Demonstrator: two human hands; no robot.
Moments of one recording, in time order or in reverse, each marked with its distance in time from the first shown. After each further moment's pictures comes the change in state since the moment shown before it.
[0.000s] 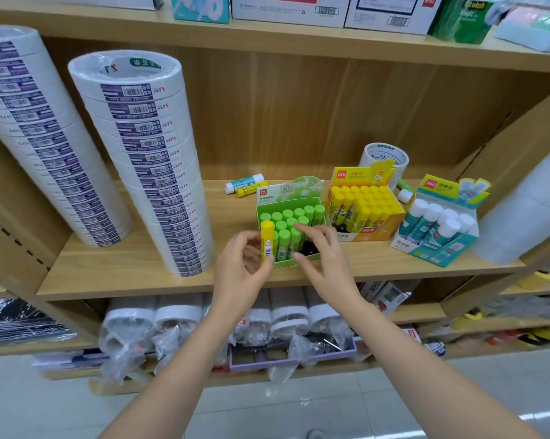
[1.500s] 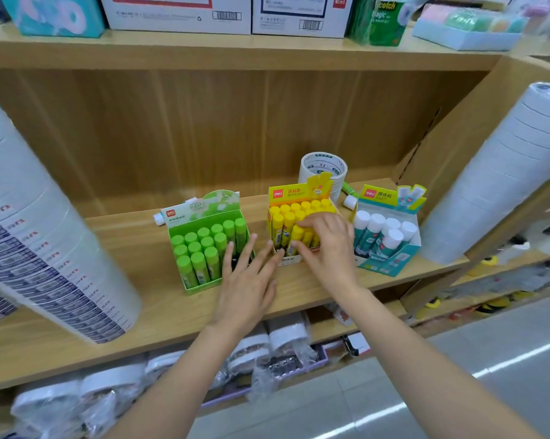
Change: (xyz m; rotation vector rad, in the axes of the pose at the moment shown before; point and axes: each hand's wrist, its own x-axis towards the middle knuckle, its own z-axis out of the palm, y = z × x) left_hand 0.052 -0.013 0.111 0.921 -0.321 0.520; right_hand 0.046 0.069 -0.074 -0.402 0.293 0.018
